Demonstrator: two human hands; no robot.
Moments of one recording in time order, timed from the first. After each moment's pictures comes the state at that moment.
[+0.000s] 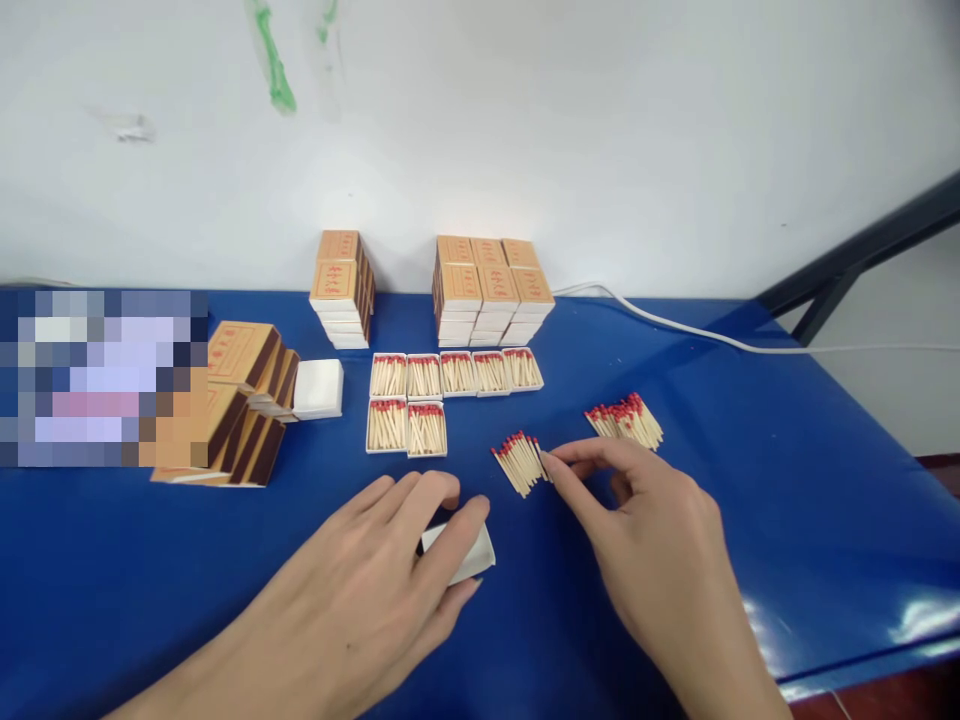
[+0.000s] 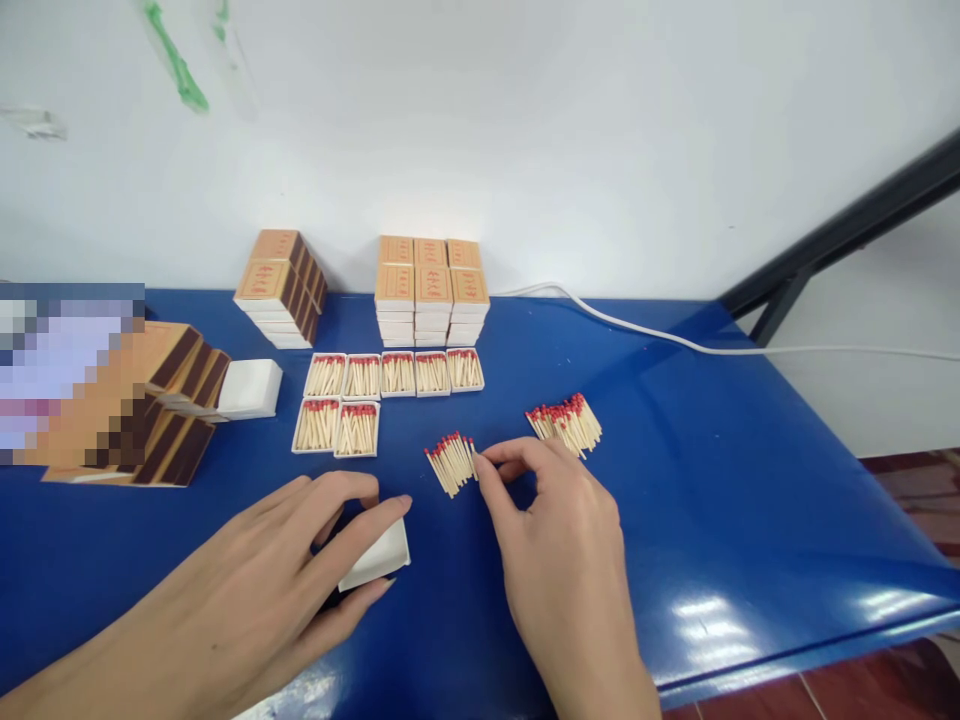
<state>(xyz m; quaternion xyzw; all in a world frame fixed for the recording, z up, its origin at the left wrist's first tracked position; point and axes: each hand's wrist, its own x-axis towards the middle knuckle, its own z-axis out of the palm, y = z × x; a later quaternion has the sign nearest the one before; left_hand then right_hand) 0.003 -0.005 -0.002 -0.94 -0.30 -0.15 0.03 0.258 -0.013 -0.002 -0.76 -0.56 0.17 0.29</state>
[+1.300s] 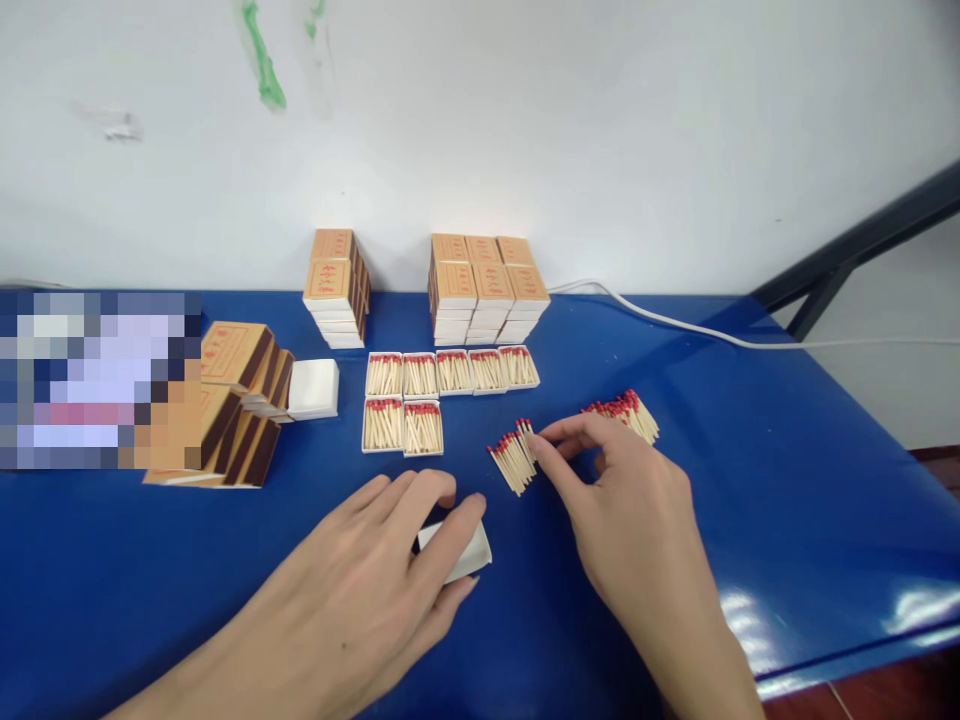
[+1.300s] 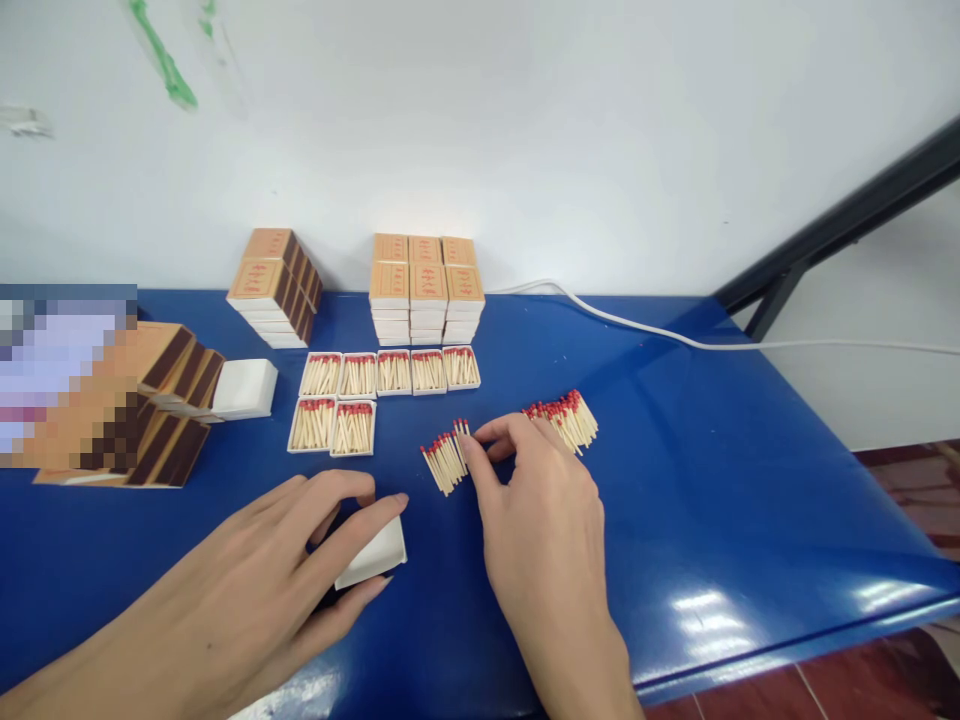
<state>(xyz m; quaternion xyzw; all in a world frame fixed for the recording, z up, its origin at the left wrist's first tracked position) 0.003 -0.003 -0.001 -0.94 -0.30 -0.15 0.03 0.247 0.003 -0.002 -0.77 -0.55 0.16 0.29</state>
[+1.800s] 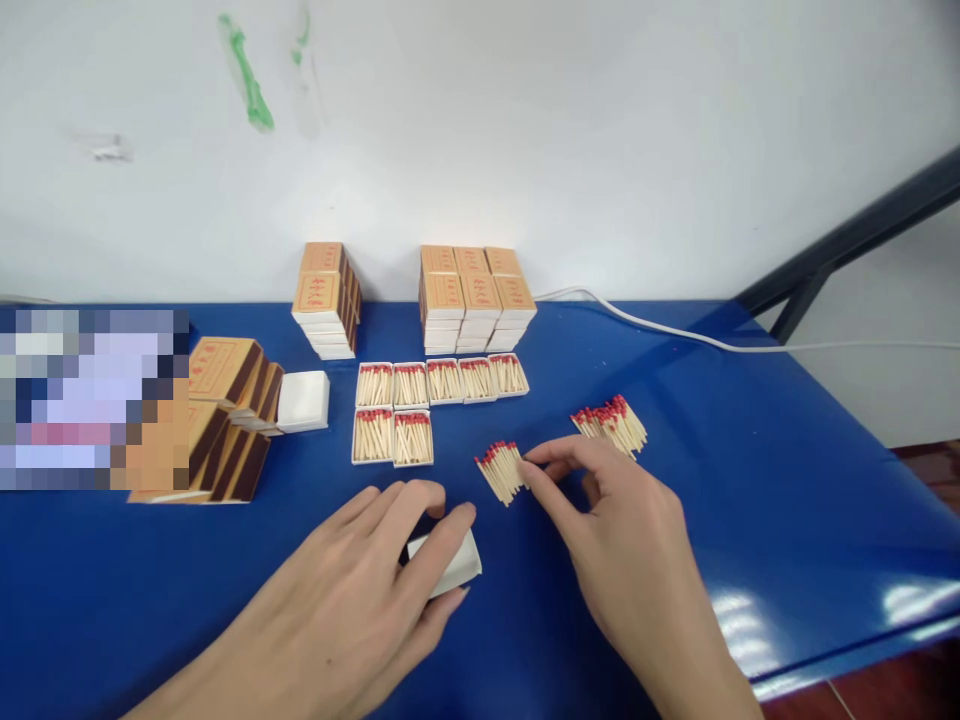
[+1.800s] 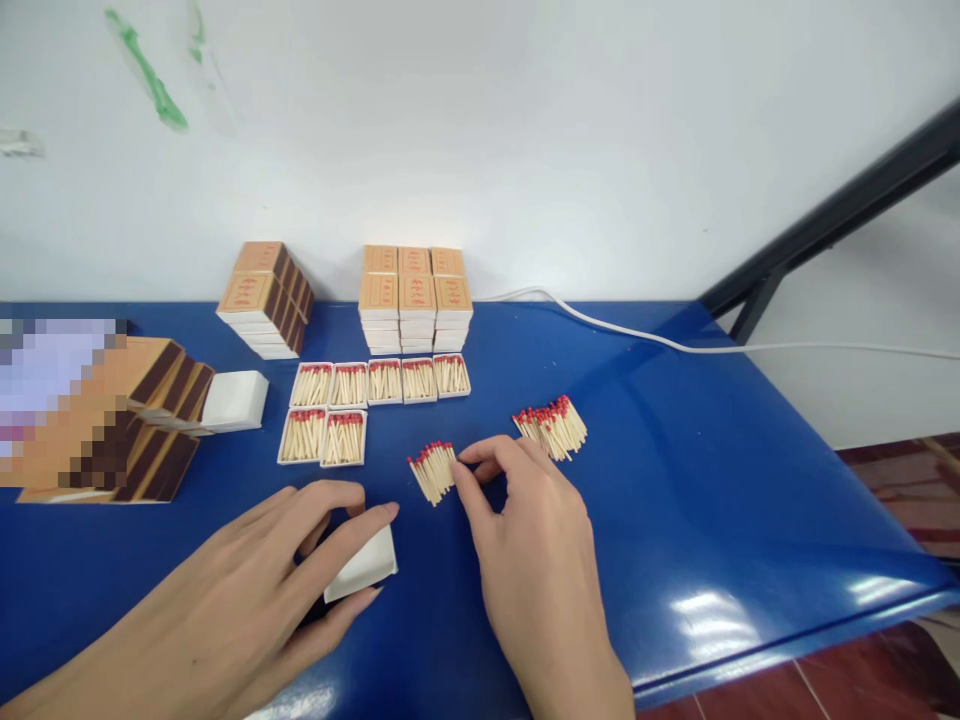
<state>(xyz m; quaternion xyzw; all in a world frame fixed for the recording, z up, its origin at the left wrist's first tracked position) 0.002 -0.003 0.000 -0.94 -0.30 -0.17 0.03 0.253 -0.011 -0.001 -0.74 -0.57 0.18 0.31</state>
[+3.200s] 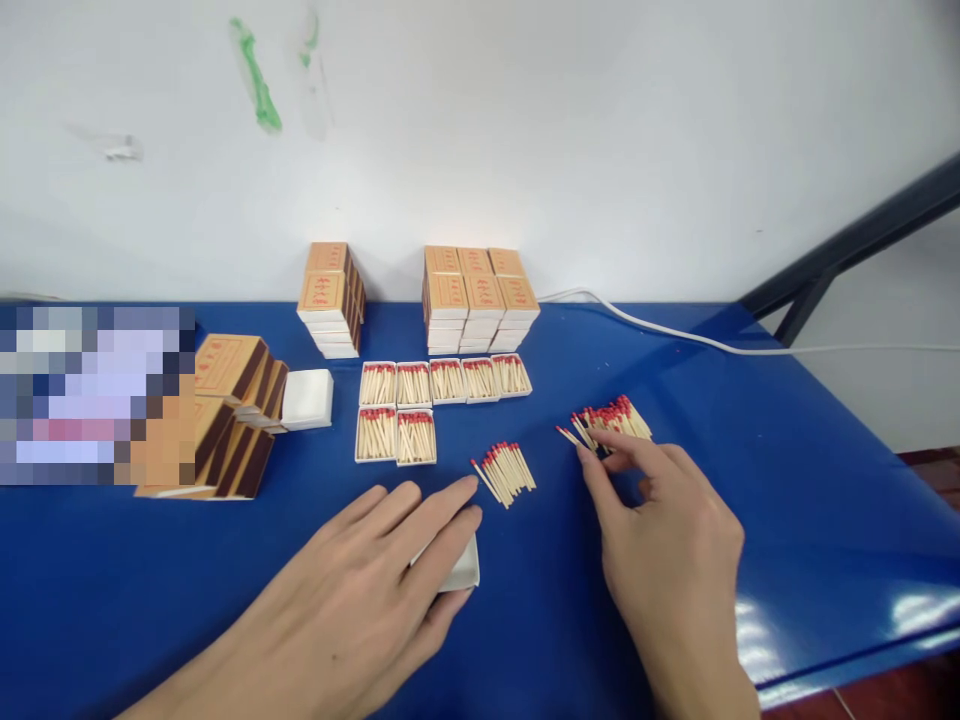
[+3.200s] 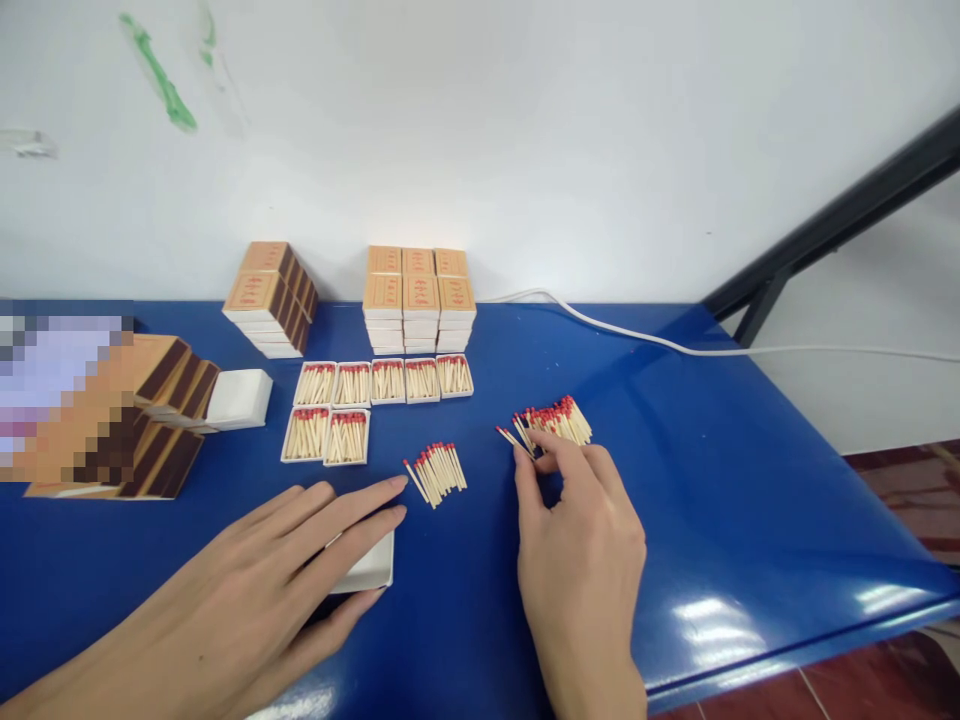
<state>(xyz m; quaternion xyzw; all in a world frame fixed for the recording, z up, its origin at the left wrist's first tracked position) 0.003 -0.004 -0.005 -0.94 -0.30 -0.18 0.02 0.273 -0.014 -0.026 -0.77 -0.55 -0.04 0.32</state>
